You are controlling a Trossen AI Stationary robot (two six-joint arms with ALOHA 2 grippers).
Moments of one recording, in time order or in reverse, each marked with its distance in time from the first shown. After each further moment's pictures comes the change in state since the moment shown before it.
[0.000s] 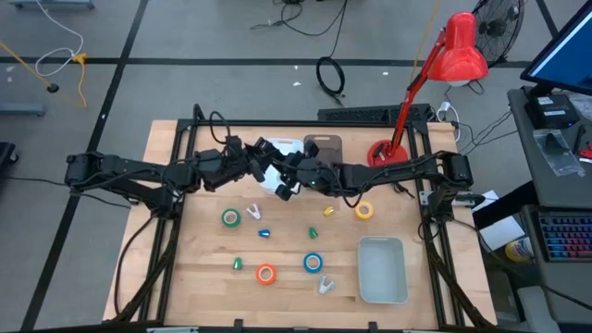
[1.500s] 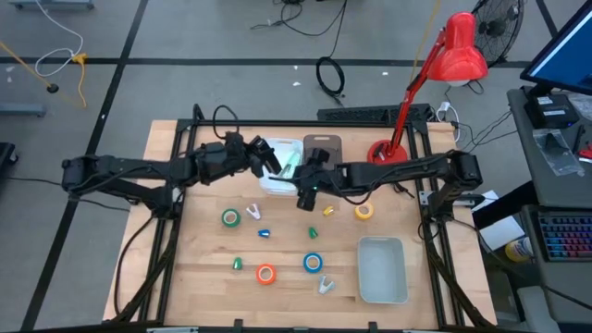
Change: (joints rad) left arm 0.113 -0.037 -0.002 -0.235 0.087 0.026; right arm -0.001 -0.080 0.002 -0.505 -0.108 -0.055
